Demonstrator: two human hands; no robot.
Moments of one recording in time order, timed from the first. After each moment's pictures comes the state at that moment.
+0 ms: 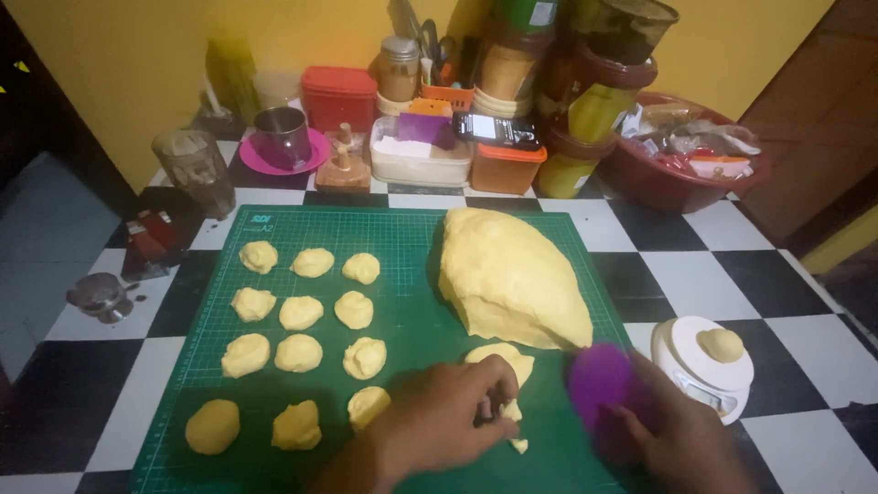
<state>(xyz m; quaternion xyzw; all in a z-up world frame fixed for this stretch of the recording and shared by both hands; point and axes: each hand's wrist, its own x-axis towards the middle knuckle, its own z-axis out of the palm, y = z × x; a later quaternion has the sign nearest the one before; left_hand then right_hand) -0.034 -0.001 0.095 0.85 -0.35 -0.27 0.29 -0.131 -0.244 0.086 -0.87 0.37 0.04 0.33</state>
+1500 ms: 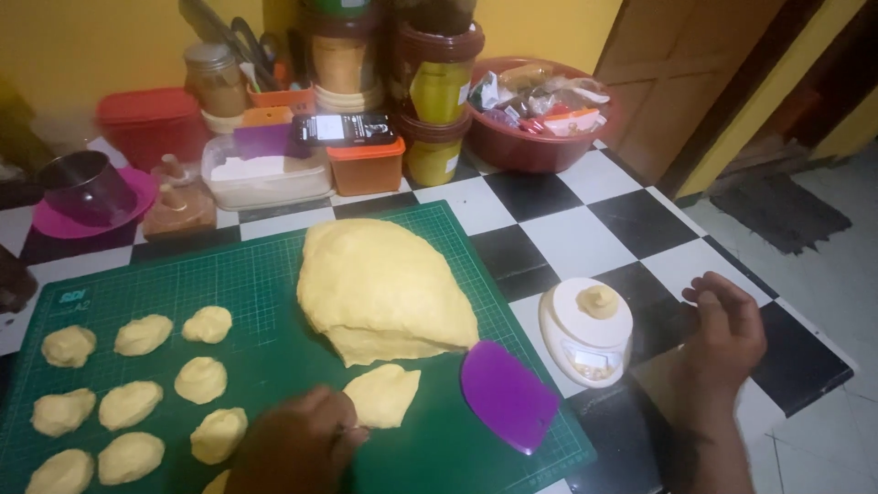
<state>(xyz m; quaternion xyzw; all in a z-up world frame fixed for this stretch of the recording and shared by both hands) 0.013 -0.027 0.007 0.91 -0.38 -0.11 0.10 -0.155 -0.407 0.038 -0.67 0.36 -0.51 0.41</state>
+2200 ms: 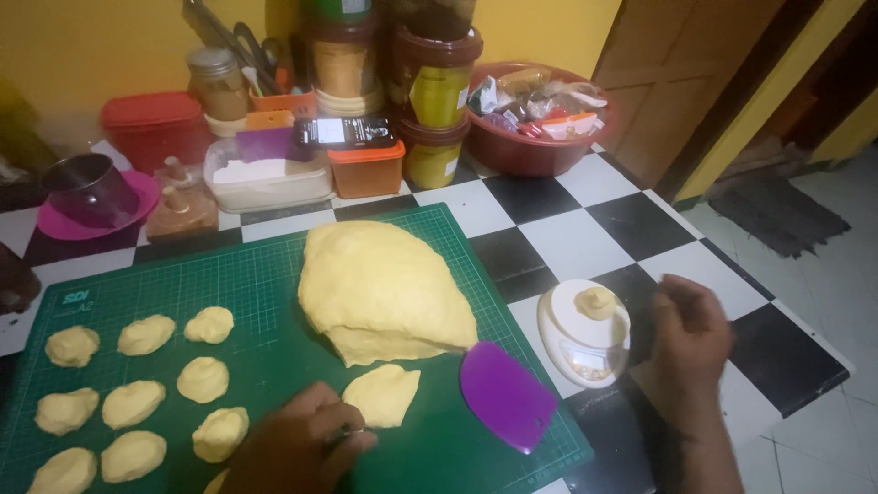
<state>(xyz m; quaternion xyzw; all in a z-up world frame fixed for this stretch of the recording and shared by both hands) 0.015 -0.019 0.011 0.91 -0.35 -0.20 0.14 -0.156 -0.393 0.043 -0.75 0.34 -0.43 0.37</state>
